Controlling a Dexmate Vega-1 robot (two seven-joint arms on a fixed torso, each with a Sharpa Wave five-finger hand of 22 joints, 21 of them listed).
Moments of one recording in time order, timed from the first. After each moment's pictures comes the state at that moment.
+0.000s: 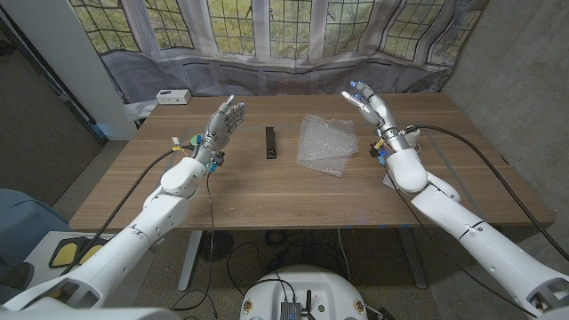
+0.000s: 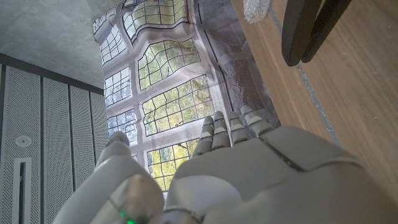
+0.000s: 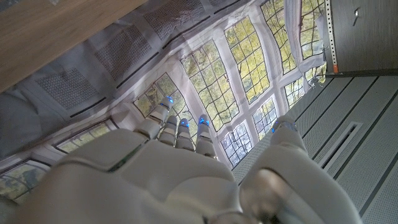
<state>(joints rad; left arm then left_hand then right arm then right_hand) 0.92 0.60 0.34 -1.48 -0.61 -0.36 -0.07 0.12 -0.02 0.32 -0.10 0.20 0.14 0.12 0.20 0.17 0.14 0.11 0.24 0.19 0.07 0.11 0.20 0.18 0.04 0.10 0.21 0.17 -0.93 -0.62 -0.41 -1.70 -0.07 0.23 -0.36 0.27 0.04 0.26 -0.16 0.18 0.15 0.04 0.19 0.19 0.02 0.11 0.19 0.20 -0.02 0.08 0.19 0.21 0.19 0.01 0.18 0.17</state>
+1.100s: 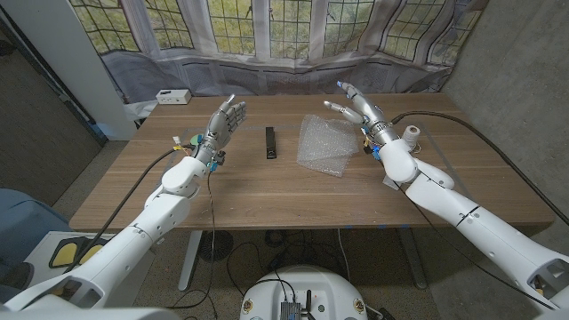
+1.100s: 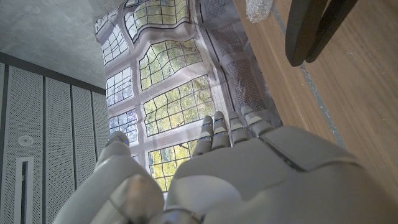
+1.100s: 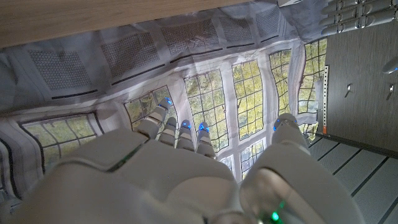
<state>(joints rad) 0.91 0.60 0.34 -1.47 -0.61 -0.37 -0.08 0.12 -0.02 0.33 -0.11 0.20 0.15 0.11 0.20 0.17 0.14 0.11 0.23 0.19 0.08 0.11 0.19 0.18 0.04 0.10 0.21 0.17 -0.82 -0.68 -0.53 -1.76 -0.26 0.01 -0.32 0.29 0.03 0.26 -0.15 0.18 0.06 0.01 0.18 0.19 0.00 0.08 0.19 0.20 -0.05 0.08 0.20 0.21 0.15 0.04 0.18 0.17</state>
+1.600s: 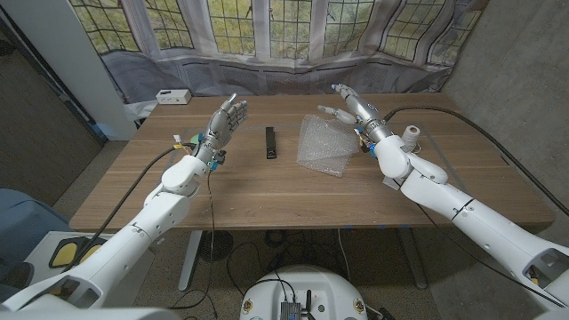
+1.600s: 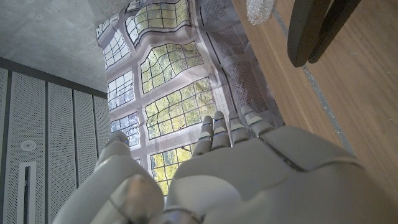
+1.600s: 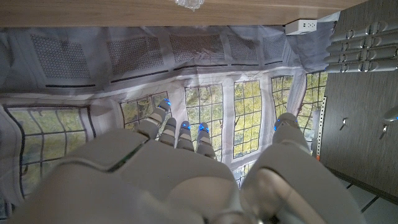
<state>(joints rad) 0.91 0.61 0.35 -1.49 -0.60 -0.36 -0.07 0.12 -0.02 0.33 -0.11 0.20 0.15 0.11 0.19 0.17 0.14 0.11 0.23 0.19 0.08 0.11 0.19 0.18 0.04 0.10 0.21 0.17 -0.76 -0.69 -0.59 -1.76 -0.38 -0.11 -0.27 0.30 0.02 0.26 -0.15 0.18 0.03 0.00 0.18 0.19 -0.02 0.08 0.19 0.19 -0.06 0.08 0.19 0.20 0.12 0.04 0.18 0.17</state>
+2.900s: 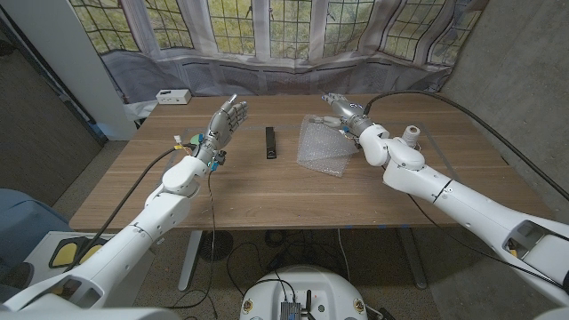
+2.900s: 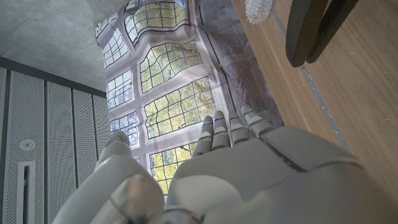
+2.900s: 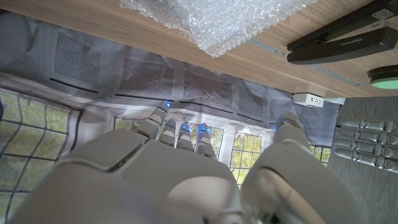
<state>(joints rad) 0.91 0.60 0.35 -1.47 -0.60 -0.37 -0.07 0.13 -0.01 0.33 -0.10 0.19 0.15 0.11 0.19 0.17 0.15 0.11 0.23 0.19 0.08 0.11 0.19 0.18 0.05 0.10 0.20 0.17 -0.57 -0.66 -0.80 -1.73 -0.60 -0.39 -0.02 0.30 0.02 0.25 -0.15 0.18 0.02 0.01 0.18 0.19 -0.05 0.08 0.18 0.19 -0.09 0.08 0.19 0.21 0.10 0.05 0.19 0.17</state>
